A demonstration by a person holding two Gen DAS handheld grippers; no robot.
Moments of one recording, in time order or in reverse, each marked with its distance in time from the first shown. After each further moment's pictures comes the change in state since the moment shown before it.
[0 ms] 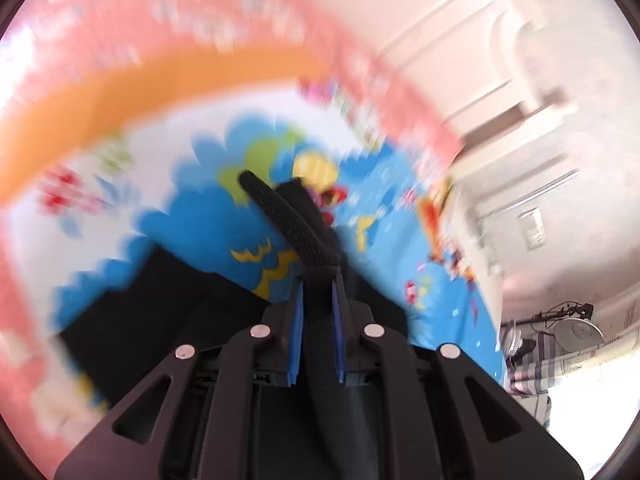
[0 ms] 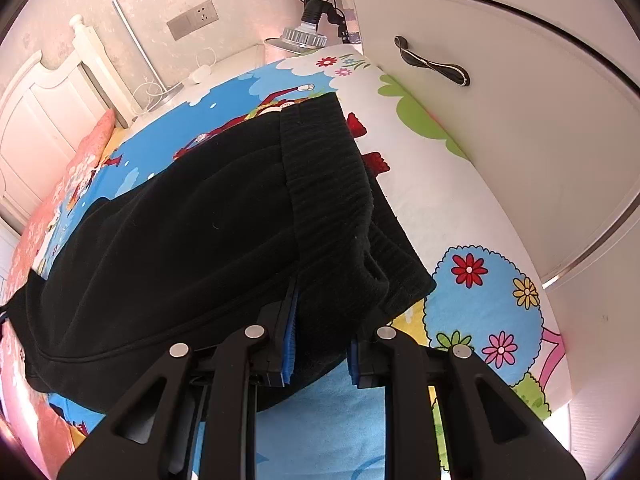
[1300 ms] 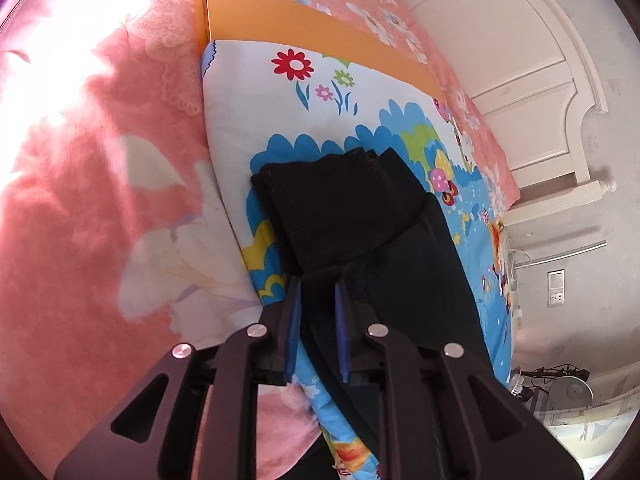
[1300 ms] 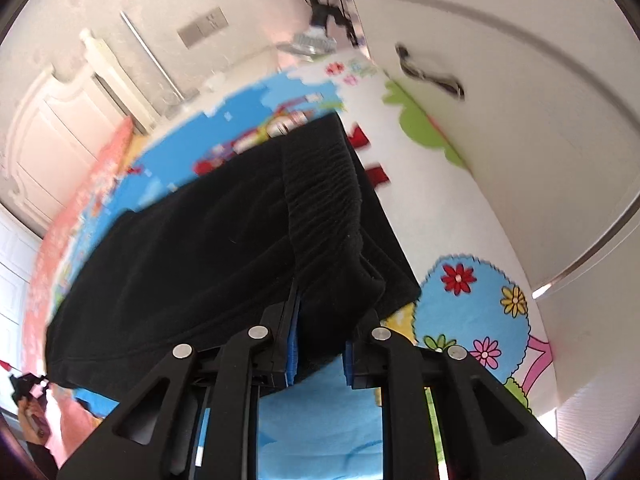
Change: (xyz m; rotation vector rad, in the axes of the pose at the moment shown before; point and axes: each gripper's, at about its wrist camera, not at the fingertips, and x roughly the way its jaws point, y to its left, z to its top) left arm -0.032 0.140 -0.102 -0.314 -0.011 0.103; right arm -0.006 -0.013 0.006 0.002 0.045 0.041
